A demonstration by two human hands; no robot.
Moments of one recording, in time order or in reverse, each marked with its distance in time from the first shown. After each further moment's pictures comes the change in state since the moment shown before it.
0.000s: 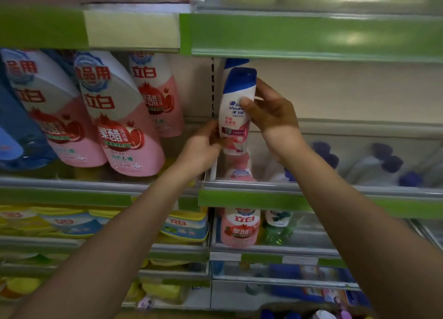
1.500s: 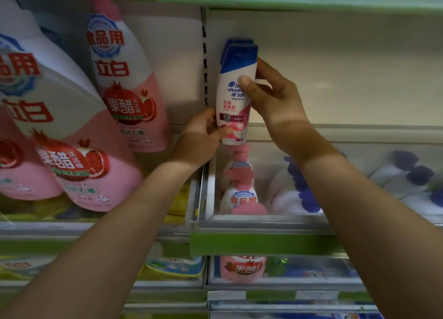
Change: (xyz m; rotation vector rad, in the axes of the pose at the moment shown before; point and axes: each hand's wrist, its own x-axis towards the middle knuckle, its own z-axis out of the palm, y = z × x) left_hand 0.074 -0.024 0.005 -0.090 0.004 0.077; right_hand 0.072 0.041 -0.007 -0.102 0.073 -0.021
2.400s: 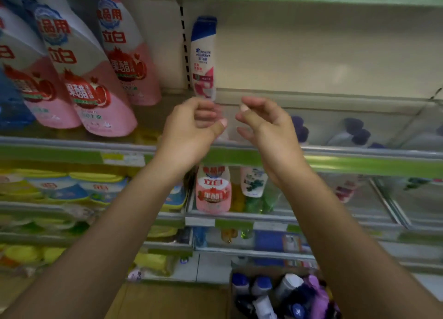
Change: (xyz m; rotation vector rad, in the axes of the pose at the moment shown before) left_hand -0.170 0.111 0.059 0.056 0.192 -0.093; right_hand -0.187 -0.064 -0.060 0.114 0.087 0.268
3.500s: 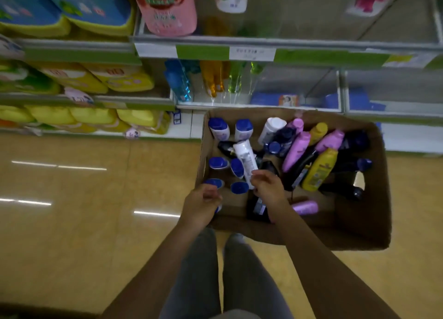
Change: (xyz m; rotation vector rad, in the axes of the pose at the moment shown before) left_hand -0.363 -0.244 0.156 0.165 -0.339 -1.002; right_hand -0.306 0.355 -0.170 -0.270 0.134 1.047
